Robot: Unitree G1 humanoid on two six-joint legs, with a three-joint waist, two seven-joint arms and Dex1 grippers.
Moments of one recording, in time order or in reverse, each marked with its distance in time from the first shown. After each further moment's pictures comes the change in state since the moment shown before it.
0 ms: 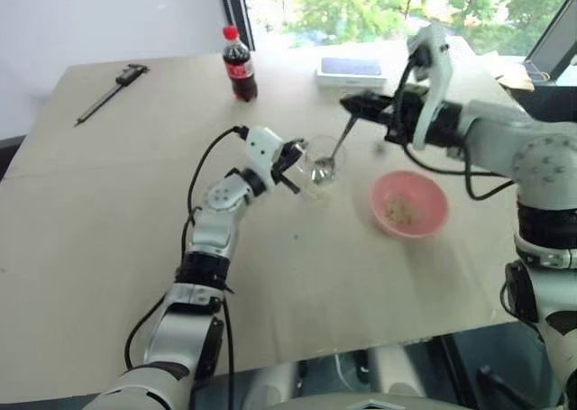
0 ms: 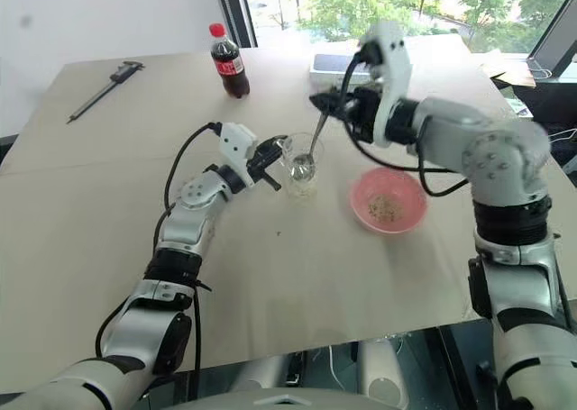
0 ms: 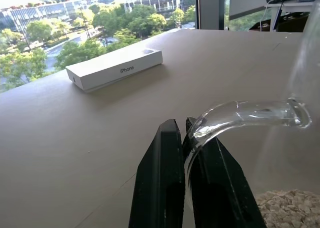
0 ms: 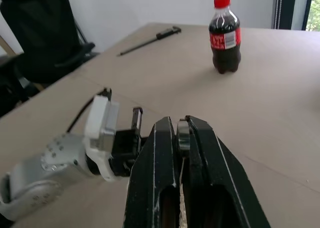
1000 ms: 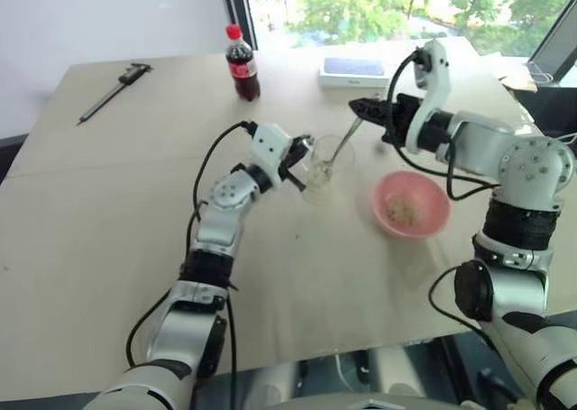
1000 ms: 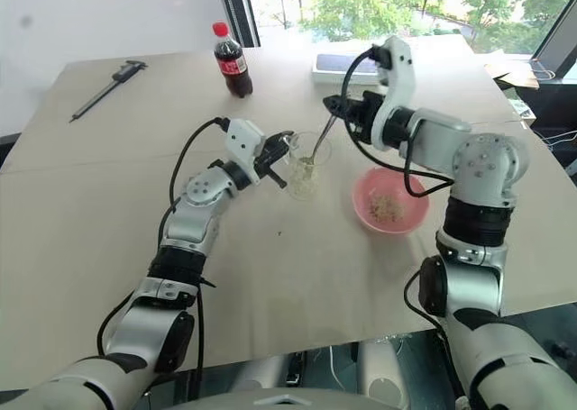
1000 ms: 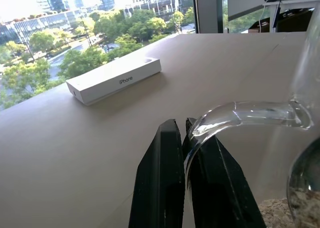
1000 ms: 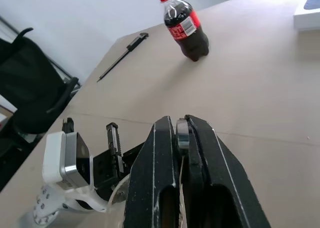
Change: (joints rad) left arm -0.021 -0.038 -0.017 0.012 0.040 -0.041 0.035; right arm -0.033 0.281 -0.428 0.112 -0.006 0.328 -0.260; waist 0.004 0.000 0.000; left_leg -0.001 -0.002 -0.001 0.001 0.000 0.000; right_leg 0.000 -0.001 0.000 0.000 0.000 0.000
